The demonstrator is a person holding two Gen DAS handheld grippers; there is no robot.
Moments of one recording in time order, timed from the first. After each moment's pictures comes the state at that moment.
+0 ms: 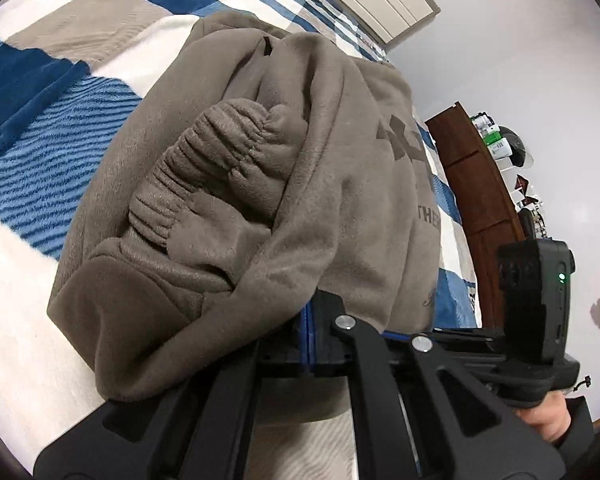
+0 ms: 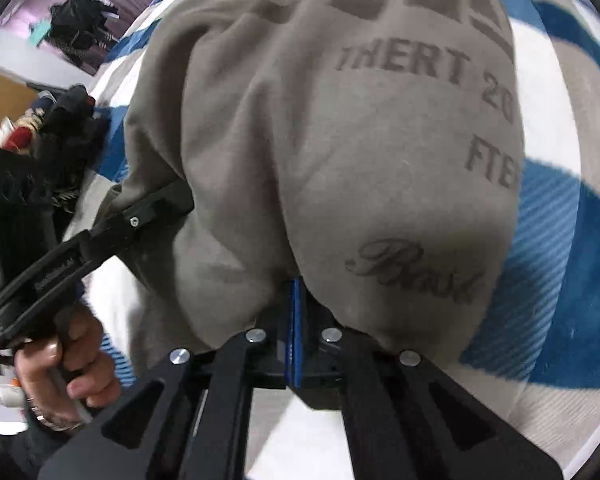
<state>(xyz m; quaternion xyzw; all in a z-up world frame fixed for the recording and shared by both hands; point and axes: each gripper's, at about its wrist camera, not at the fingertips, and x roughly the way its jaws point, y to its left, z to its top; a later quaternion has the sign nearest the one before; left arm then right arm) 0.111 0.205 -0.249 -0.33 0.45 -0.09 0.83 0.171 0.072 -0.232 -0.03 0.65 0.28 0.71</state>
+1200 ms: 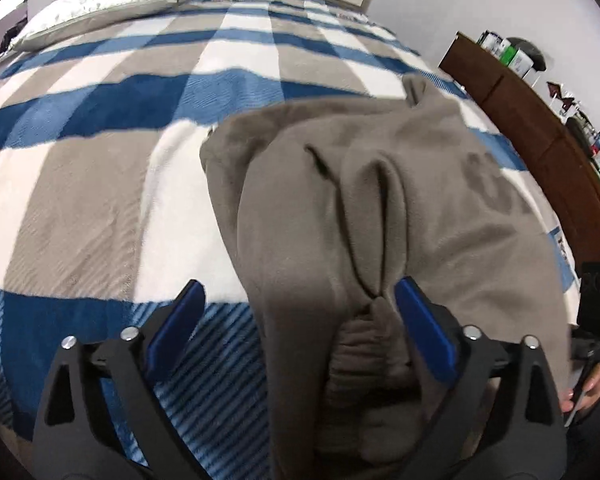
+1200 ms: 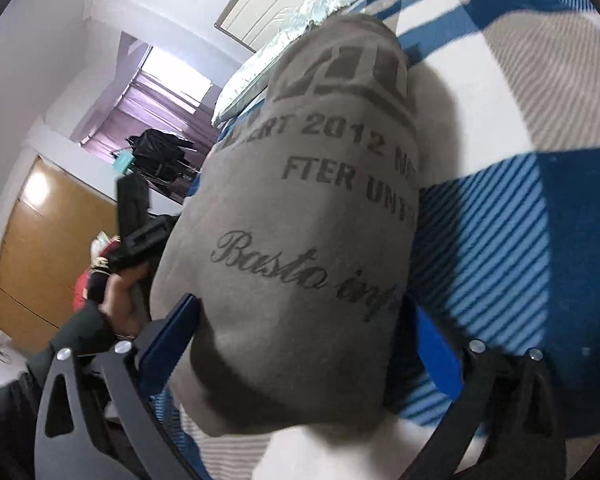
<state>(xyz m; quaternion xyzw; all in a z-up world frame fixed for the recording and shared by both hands) 0.216 0.257 -0.235 -0.09 0.48 -0.08 0.87 0.211 -0.040 -0.263 0.26 0.49 0.38 0.74</state>
